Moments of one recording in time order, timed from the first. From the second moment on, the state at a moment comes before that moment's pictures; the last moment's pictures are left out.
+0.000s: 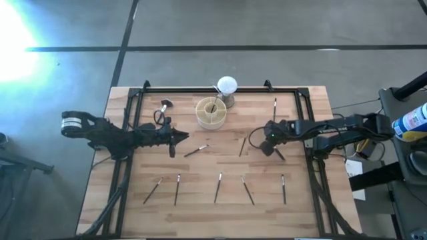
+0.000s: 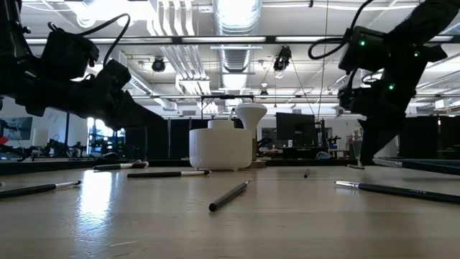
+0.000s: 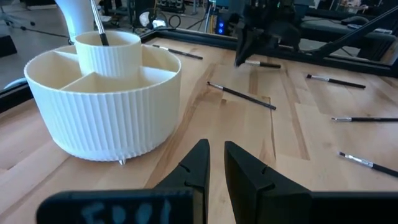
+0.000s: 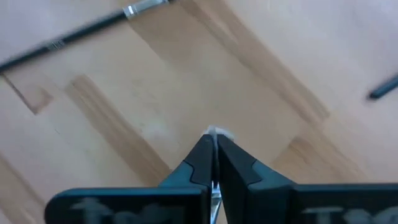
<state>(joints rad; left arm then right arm) 0.21 1.33 0.04 1.12 -0.01 -0.11 -0.17 1.17 0.48 -0.47 0.19 0.55</state>
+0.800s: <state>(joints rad) 0.21 1.33 0.04 1.12 -0.03 -0.08 -0.07 1.09 0.43 0.48 0.32 0.21</state>
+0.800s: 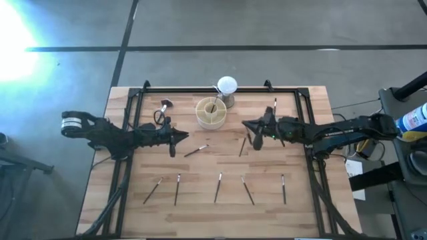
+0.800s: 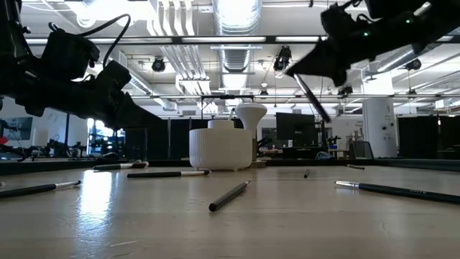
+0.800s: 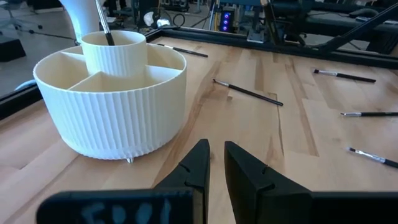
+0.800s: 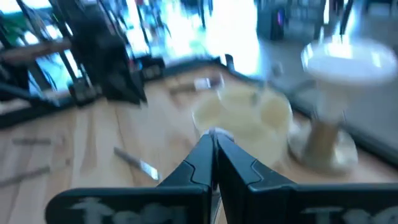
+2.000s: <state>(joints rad) 0.21 1.33 0.06 1.12 -0.05 -0.06 -0.30 1.87 0.89 1.30 0.31 -0.08</state>
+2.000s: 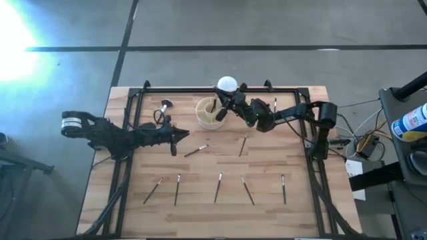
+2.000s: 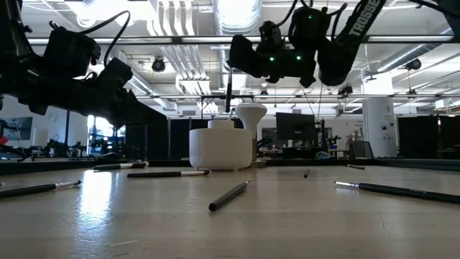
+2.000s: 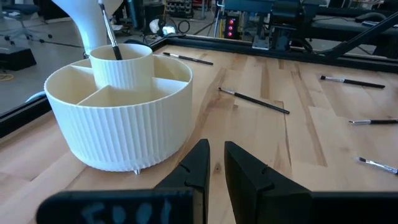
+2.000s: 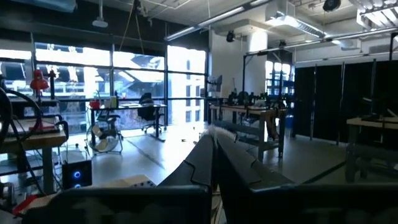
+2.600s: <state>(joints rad) 0.21 1.33 0.06 1.12 -0.05 -0.06 -0.31 1.96 0.90 1.33 0.32 -0.06</state>
